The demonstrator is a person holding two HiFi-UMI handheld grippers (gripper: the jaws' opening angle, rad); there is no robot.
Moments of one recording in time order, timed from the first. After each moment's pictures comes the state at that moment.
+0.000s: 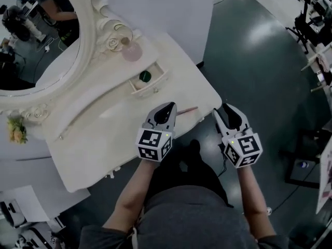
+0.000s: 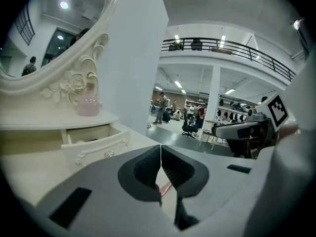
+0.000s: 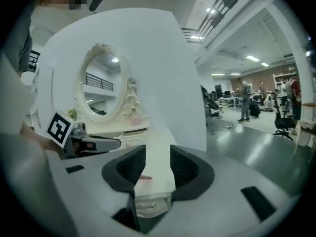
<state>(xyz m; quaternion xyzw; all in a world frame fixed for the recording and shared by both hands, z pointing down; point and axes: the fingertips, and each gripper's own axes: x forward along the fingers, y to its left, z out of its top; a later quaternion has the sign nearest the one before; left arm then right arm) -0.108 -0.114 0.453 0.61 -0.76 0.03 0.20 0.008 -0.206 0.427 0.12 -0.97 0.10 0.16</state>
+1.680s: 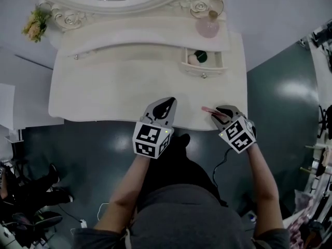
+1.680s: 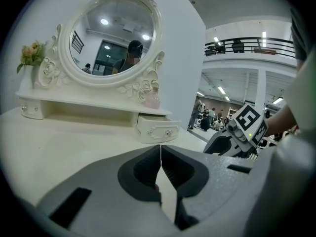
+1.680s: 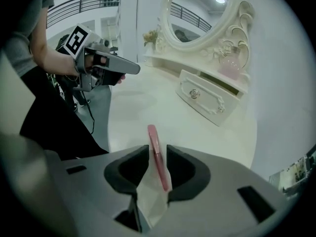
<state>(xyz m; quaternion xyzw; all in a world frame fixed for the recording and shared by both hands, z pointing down) -0.143 0.018 0.482 0.39 -0.89 -0.03 0.24 -0.077 -0.120 0.556 -0.34 -0.81 -0.22 0.43</state>
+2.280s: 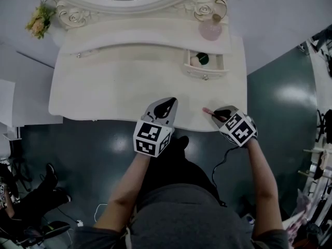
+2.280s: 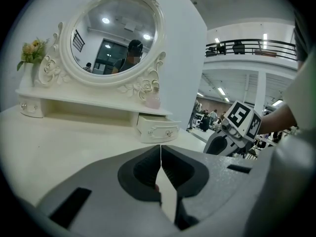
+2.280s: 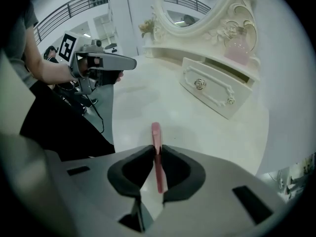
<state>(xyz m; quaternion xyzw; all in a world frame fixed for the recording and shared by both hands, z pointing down) -0.144 0.022 0.483 0.39 -0.89 -0.04 0.24 -0.077 -0.116 0.563 -0.36 -0.77 -0.20 0.49</state>
